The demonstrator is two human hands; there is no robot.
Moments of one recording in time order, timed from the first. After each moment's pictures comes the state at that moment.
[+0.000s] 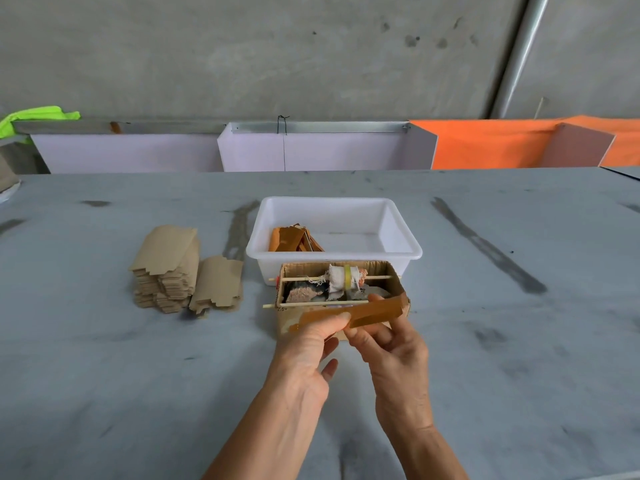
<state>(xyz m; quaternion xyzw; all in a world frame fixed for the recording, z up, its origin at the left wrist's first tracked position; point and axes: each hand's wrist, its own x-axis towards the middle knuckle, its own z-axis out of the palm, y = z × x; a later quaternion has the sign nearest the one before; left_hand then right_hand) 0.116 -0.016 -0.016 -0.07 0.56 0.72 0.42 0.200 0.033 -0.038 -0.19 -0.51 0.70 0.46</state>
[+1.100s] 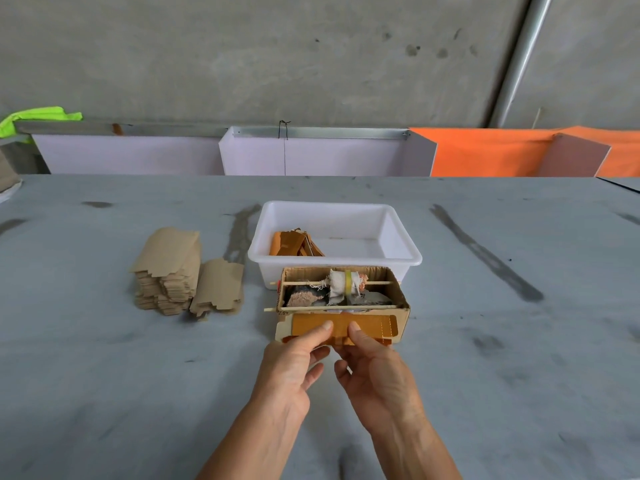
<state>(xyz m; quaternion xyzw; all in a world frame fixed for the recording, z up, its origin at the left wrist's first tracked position) 0.101 -0.027 -0.037 -0.04 0.57 0.72 0.39 0.187 0.025 -0.026 -0.34 -0.27 0.85 0.29</state>
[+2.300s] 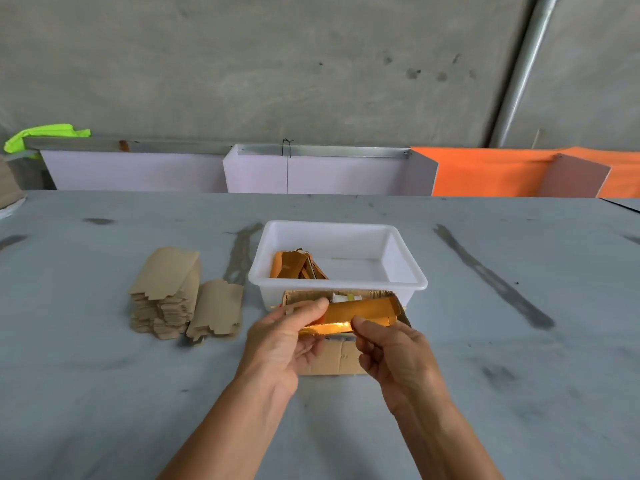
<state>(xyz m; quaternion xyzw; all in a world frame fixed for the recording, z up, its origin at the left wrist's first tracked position) 0.070 -0.016 0.011 0.04 0.53 0.76 0.37 0.179 0.067 0.003 -0.36 -0.43 0.77 0.30</state>
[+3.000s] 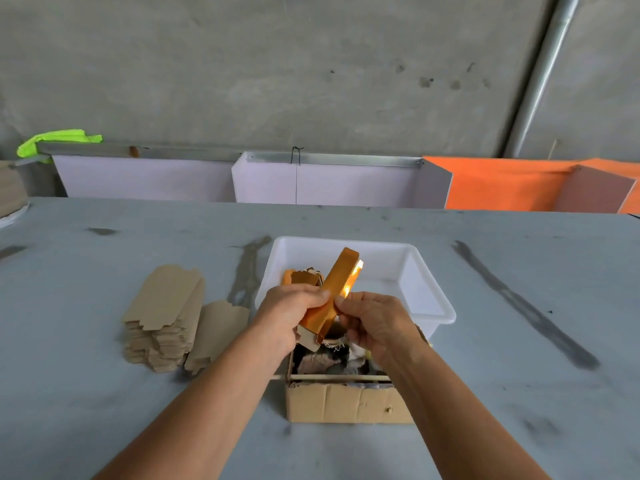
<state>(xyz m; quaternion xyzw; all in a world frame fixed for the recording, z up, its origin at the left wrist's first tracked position) -0.011 0.044 0.020 0.12 0.67 0.65 0.33 0.089 0.122 0.024 -0.37 -0.55 0.72 0.21</state>
